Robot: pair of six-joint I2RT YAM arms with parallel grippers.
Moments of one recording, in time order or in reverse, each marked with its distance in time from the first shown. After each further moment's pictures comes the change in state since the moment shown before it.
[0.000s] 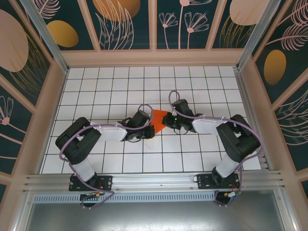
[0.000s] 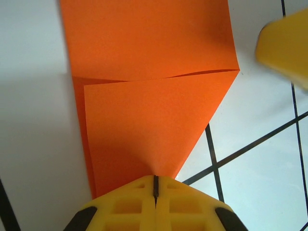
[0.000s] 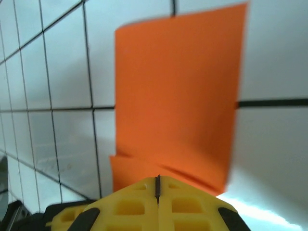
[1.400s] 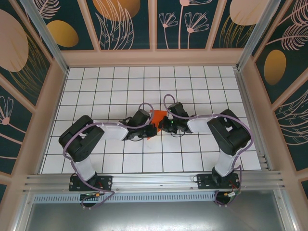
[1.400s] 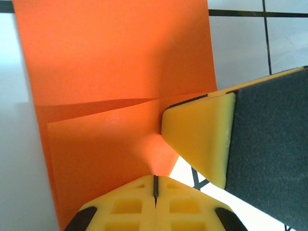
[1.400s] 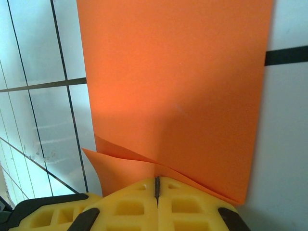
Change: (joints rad) left arm 0.007 0.040 0.001 0.090 0.053 -0.049; right arm 0.021 0.124 0.013 0.043 -0.060 0.035
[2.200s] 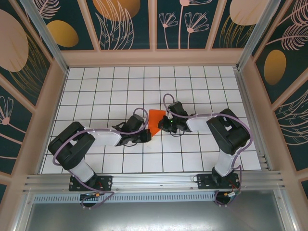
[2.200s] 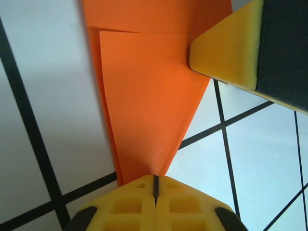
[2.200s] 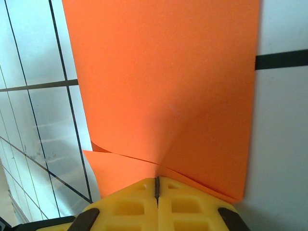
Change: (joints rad) left arm 0.000 -0.136 -0.135 -0.037 -0.007 0.031; right arm -0.004 0.013 0.024 -0.030 -0.011 0.000
